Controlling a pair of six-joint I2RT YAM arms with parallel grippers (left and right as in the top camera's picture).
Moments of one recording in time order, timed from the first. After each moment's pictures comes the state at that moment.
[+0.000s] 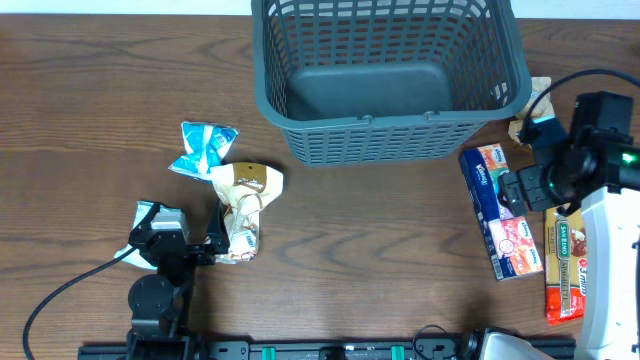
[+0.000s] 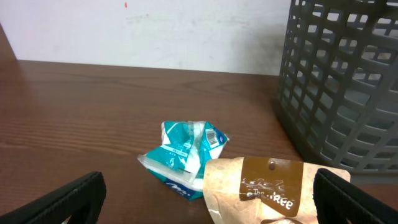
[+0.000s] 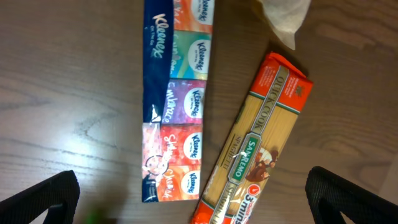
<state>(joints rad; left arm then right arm) -0.07 0.06 0.02 -0.11 -0.04 -0.07 -0.25 1.34 1.31 -1.23 0.09 -0.50</state>
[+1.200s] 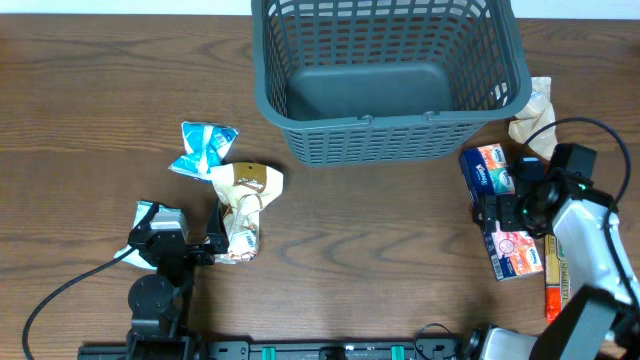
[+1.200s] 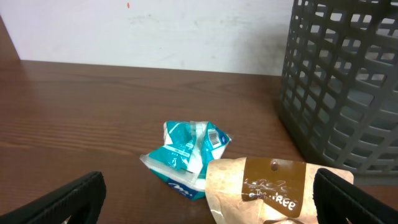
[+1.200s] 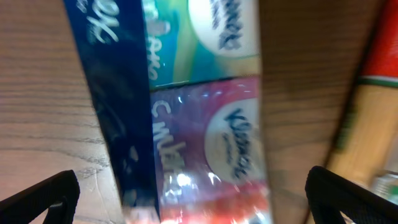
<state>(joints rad) -0.07 0.06 0.02 -0.11 -0.05 -0.07 -0.37 1.47 0.83 -0.72 -0.07 -0.37</state>
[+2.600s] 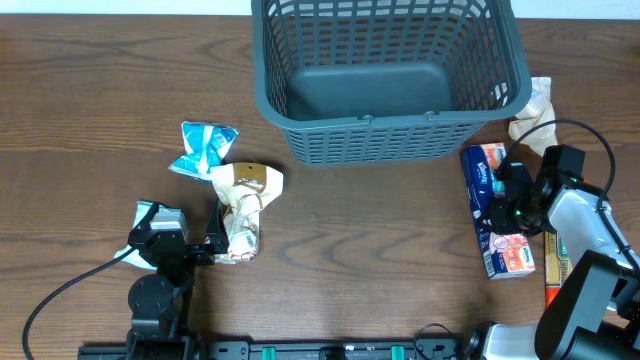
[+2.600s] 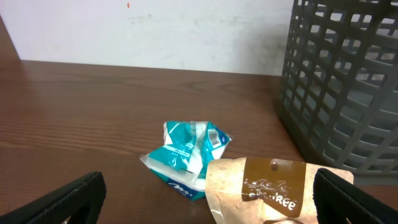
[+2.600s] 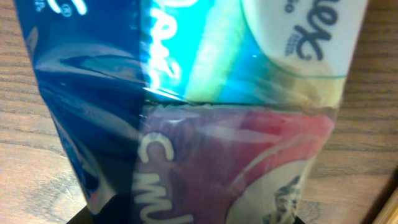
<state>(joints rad) -0.07 0.05 0.02 -0.11 -0.05 -0.07 -0.37 1.57 0.83 -0.69 -0.11 -0.45</state>
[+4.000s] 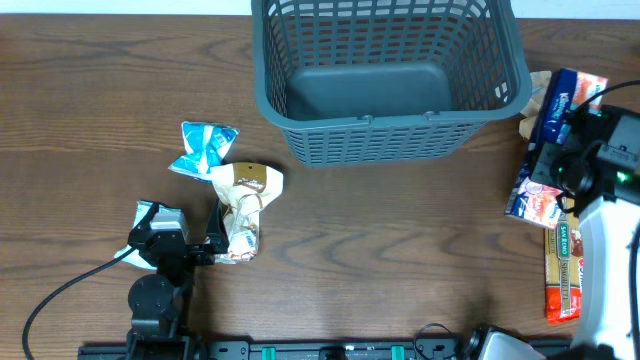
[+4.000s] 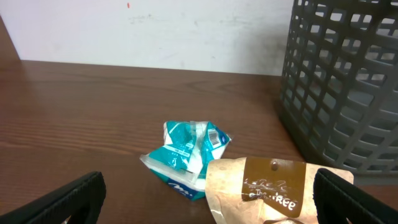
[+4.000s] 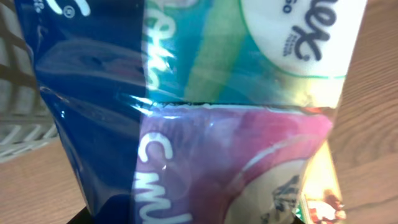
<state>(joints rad) -0.07 0.05 0.02 -0.11 -0.05 -0.07 -0.37 1.32 1.09 -0.73 -0.02 -0.02</state>
